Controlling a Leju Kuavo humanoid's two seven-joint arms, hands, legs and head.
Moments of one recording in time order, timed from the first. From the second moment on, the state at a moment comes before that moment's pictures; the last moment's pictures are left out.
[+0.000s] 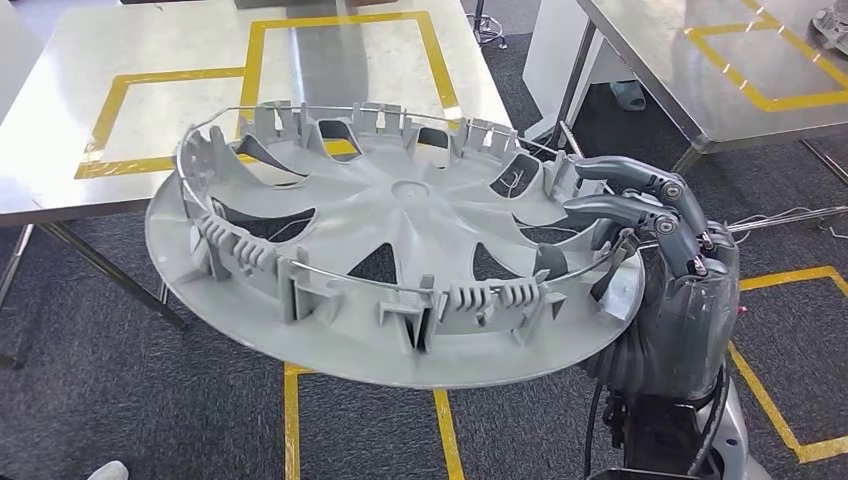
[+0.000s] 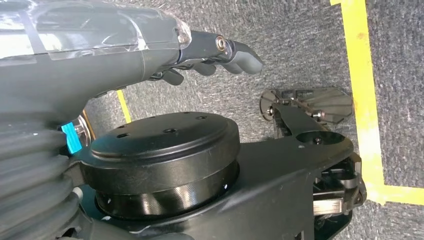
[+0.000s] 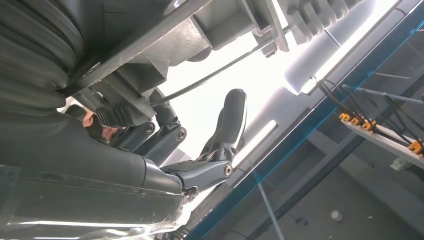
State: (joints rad) left arm -0.12 -0.02 -1.05 -0.20 0.95 0.26 -0.01; right arm -0.37 -0.40 0.67 -2.29 0.88 -0.50 0.39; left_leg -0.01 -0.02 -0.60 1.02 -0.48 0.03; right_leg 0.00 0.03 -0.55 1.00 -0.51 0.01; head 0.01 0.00
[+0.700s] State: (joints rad) left arm -0.12 -0.02 -1.05 -0.20 0.95 0.26 -0.02; right arm -0.36 -0.40 0.67 -2.30 0.89 -0.50 0.38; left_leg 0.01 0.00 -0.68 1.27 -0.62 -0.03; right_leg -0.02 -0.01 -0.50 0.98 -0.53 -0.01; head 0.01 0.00
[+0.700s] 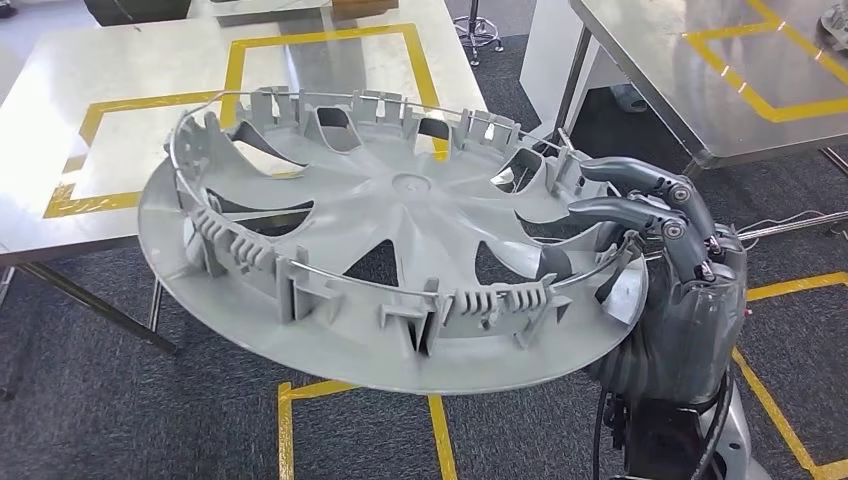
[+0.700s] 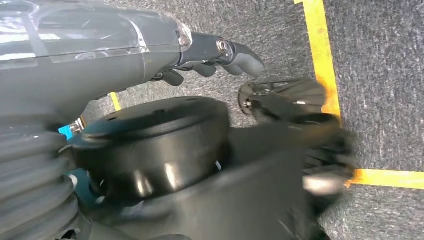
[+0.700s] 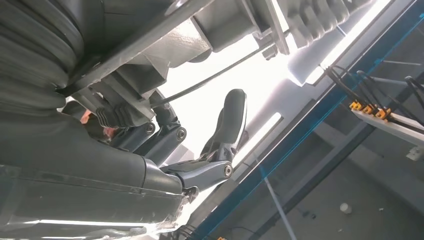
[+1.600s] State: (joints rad) left arm -0.12 -0.03 -1.05 -0.21 0.95 0.26 -0.02; right arm -0.36 -0.41 0.67 -2.30 0.89 -0.50 0.38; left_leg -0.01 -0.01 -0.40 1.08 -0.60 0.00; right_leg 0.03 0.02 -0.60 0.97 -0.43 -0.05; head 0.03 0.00
